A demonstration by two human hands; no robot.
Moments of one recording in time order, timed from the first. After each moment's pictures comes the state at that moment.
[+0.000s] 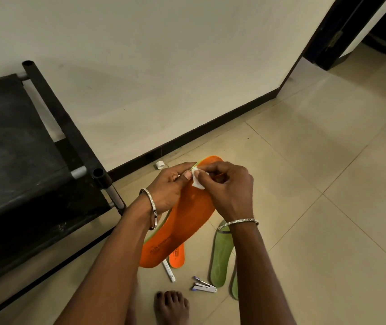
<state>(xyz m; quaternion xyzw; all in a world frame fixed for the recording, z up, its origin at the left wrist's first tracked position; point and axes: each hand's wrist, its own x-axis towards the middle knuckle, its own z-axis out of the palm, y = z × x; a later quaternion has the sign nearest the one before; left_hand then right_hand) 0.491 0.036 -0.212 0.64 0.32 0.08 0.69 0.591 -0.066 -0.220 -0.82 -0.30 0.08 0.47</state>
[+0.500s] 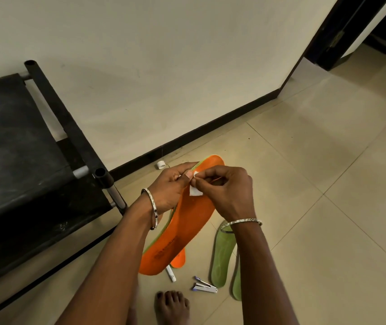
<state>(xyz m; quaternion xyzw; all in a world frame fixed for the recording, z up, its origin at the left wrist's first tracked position) 0.490 0.036 -0.209 0.63 0.32 0.07 0.70 0.593 -0.069 -0.219 -0.82 -0.32 0.14 0.45</state>
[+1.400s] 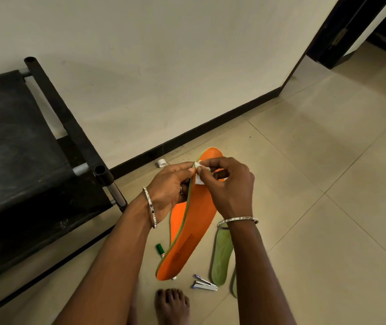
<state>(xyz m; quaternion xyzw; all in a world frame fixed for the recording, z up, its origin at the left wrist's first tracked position) 0.490 0.032 -0.208 0.54 0.35 0.08 0.76 0.588 -0.062 -0.221 -0.84 -0.31 0.05 0.45</state>
